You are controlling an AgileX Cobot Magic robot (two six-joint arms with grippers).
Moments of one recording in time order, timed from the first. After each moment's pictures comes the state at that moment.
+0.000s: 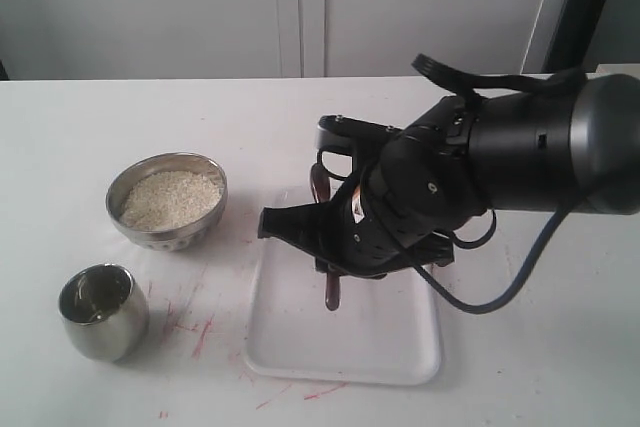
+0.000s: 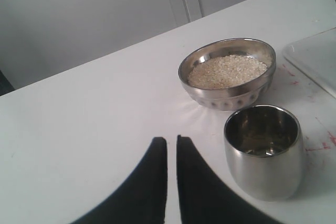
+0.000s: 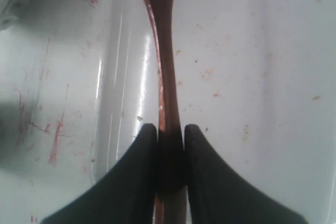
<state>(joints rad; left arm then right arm) -0.09 0.00 0.00 0.02 0.03 0.16 0.61 1.69 -1.02 -0.08 0.47 0.81</state>
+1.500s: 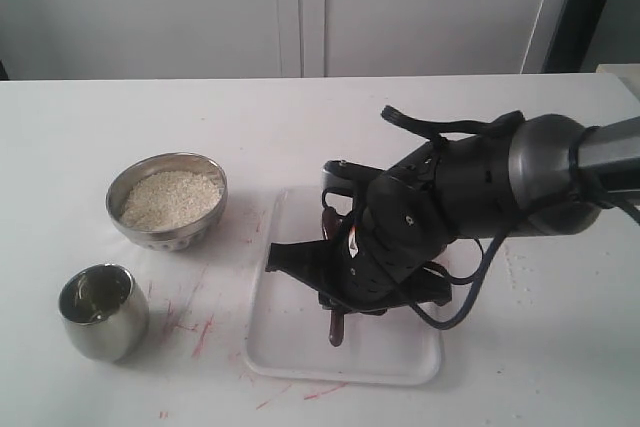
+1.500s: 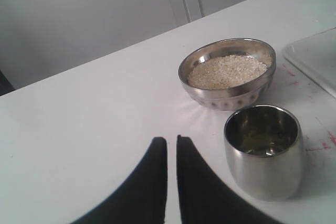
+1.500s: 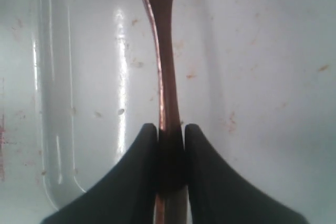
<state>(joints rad) -0.09 0.00 0.00 0.02 0.03 0.16 0.60 1.80 -0.99 -0.03 0.43 0.83</state>
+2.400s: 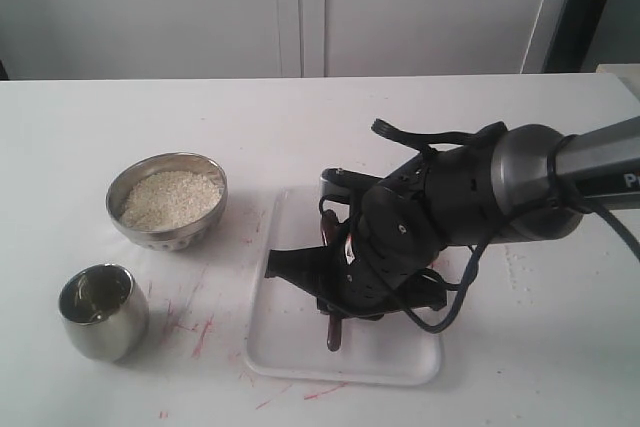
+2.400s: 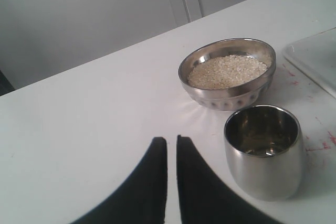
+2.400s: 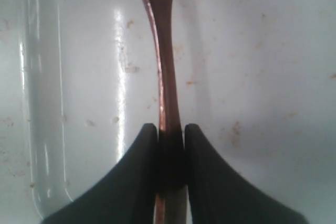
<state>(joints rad) -0.09 0.00 0.00 0.02 0.03 0.16 0.60 1.84 -0.99 -0.03 0.40 0.83</state>
